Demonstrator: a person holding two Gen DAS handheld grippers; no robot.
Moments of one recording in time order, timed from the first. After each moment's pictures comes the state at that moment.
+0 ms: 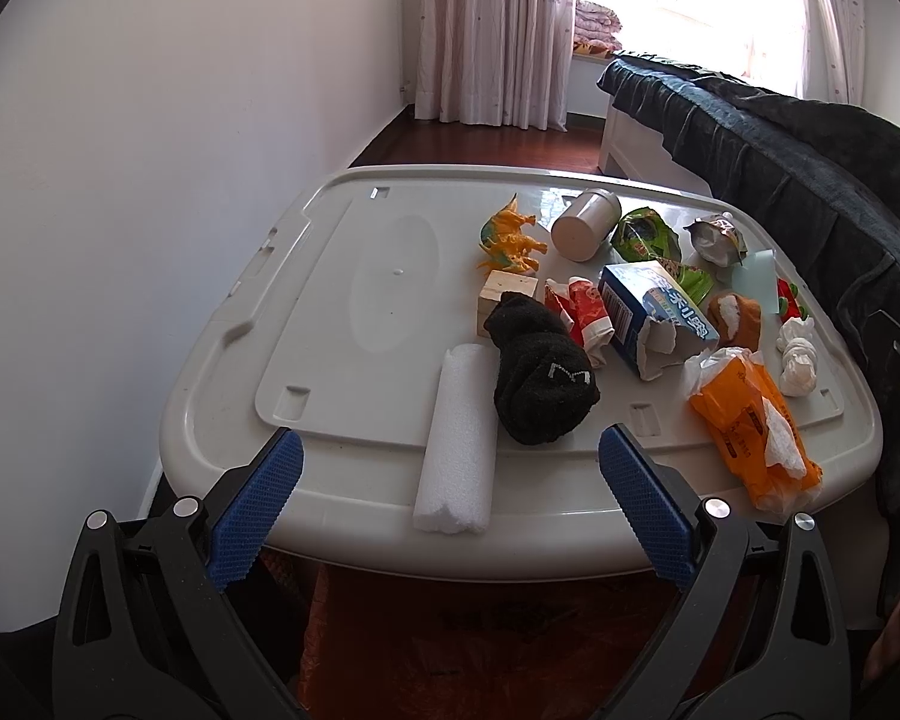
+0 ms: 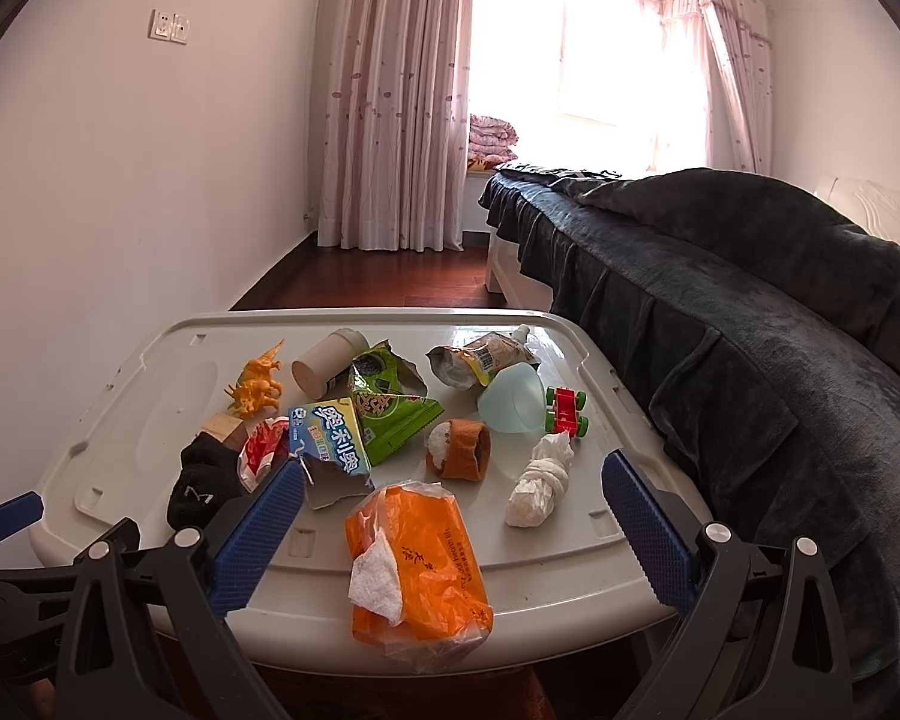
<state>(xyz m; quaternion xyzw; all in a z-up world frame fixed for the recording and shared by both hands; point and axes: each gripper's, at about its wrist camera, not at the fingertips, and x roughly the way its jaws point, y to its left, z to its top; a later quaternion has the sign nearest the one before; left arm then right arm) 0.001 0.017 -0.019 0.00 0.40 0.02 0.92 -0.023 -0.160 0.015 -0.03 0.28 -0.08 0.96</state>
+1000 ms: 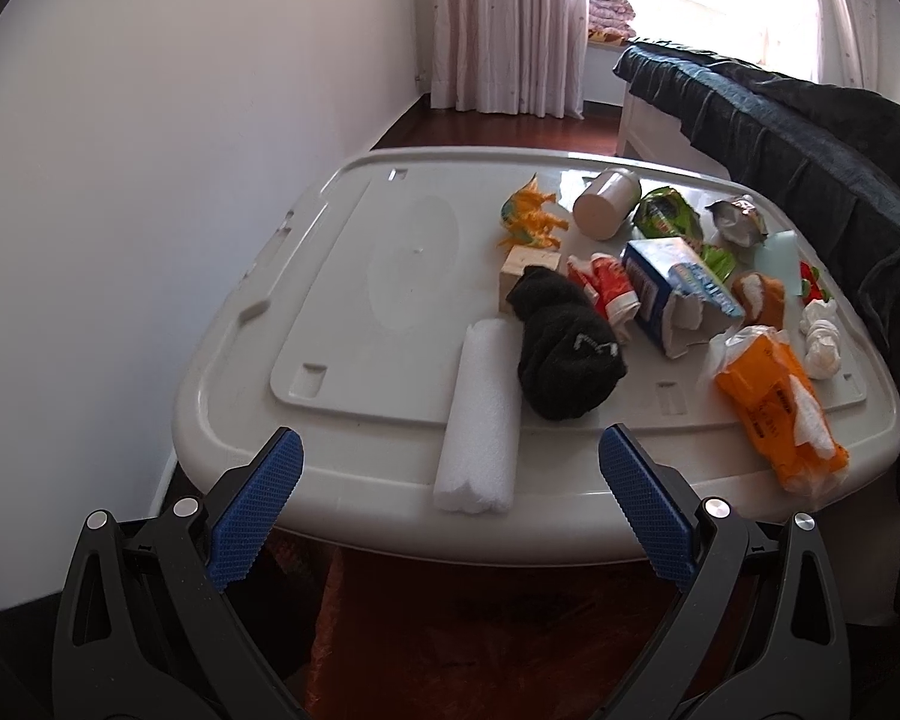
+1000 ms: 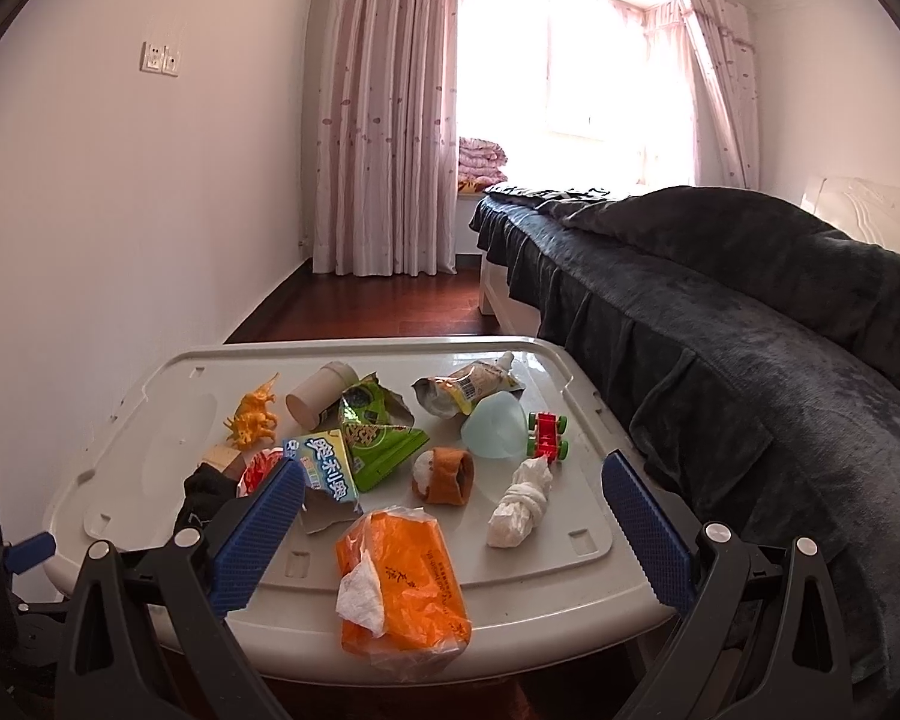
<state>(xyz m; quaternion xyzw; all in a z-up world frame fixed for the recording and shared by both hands) 0.001 0.025 -0.035 0.00 0.41 0.04 0.91 -0.035 -0.175 0.033 -0.01 0.25 -0.08 0.97</state>
